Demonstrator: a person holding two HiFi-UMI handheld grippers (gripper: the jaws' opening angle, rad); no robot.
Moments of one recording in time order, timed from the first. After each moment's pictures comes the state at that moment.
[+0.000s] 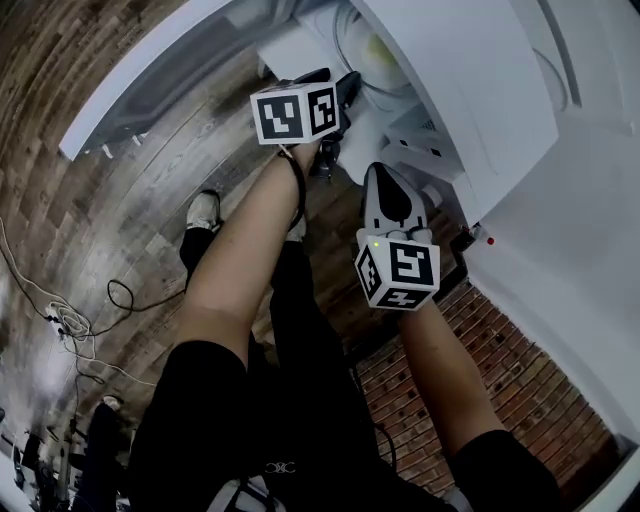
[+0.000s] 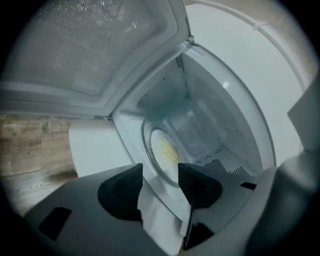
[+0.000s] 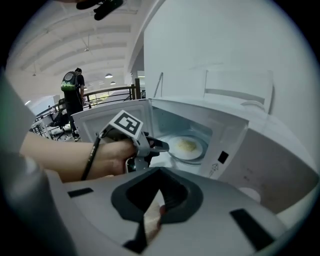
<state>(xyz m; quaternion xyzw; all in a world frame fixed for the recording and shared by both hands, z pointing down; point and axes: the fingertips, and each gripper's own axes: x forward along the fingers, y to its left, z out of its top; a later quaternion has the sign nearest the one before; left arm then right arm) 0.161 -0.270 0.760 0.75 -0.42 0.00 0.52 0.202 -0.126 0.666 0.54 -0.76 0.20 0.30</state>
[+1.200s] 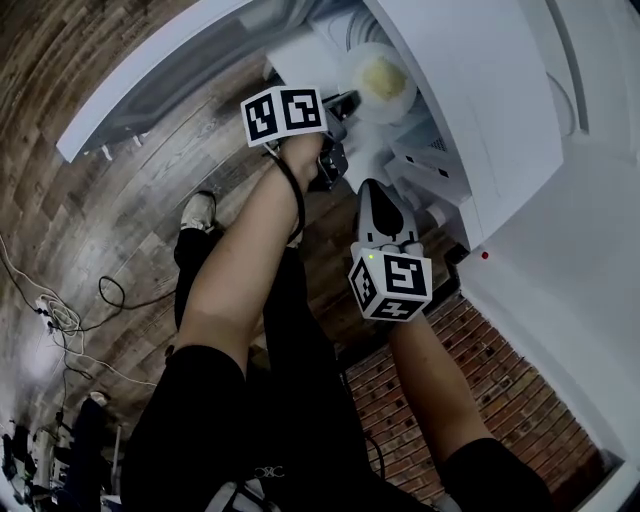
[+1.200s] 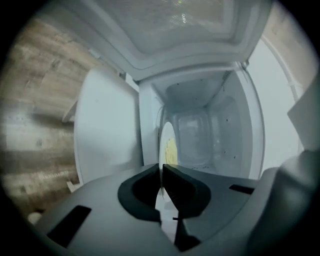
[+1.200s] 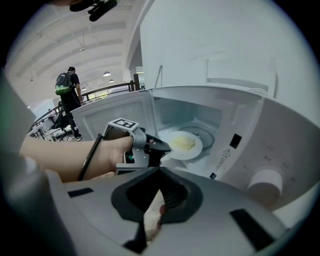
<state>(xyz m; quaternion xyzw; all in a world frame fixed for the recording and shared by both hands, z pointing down) 0.170 -0.254 0.786 0.65 -0.32 -0.11 0.68 0.192 -0.119 0.692 0.53 -0.75 0.24 0.31</state>
